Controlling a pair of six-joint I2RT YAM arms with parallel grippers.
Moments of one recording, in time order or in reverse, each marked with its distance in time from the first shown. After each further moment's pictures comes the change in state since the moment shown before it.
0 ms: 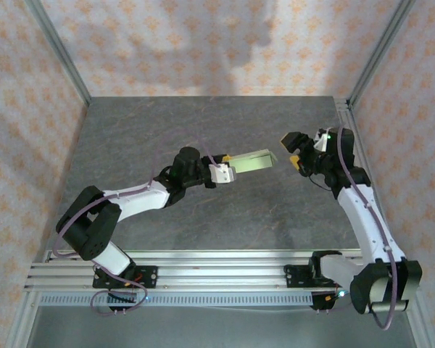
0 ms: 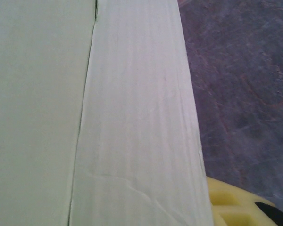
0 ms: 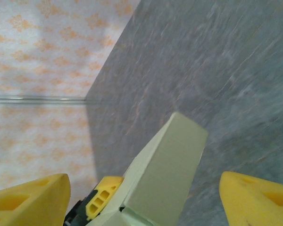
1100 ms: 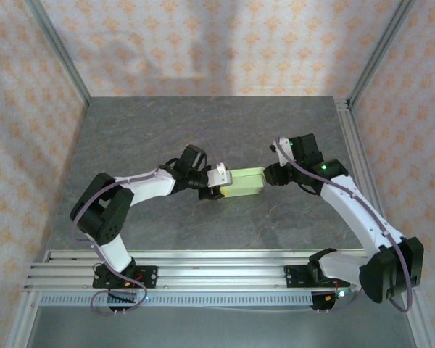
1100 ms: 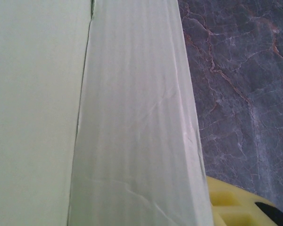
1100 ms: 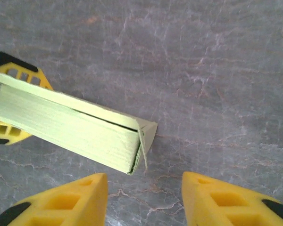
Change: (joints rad) left arm 0.066 0.152 0.152 -0.500 0.206 -0.101; right arm 0.313 0.139 0.079 -0.281 0.309 -0.943
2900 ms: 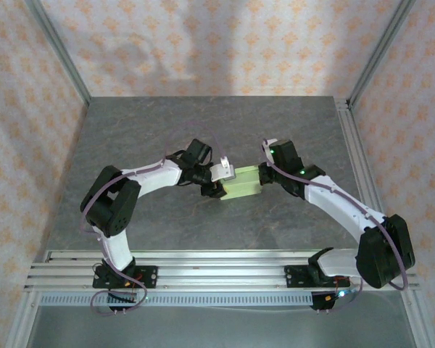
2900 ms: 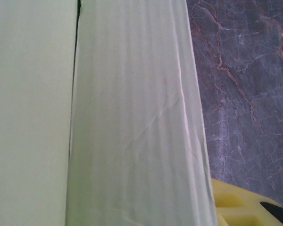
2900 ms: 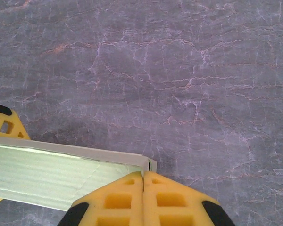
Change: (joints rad) left arm 0.006 0.090 0.148 -0.187 -0.007 -0.076; right arm 0.128 0.090 -0.121 0.315 0.225 0.201
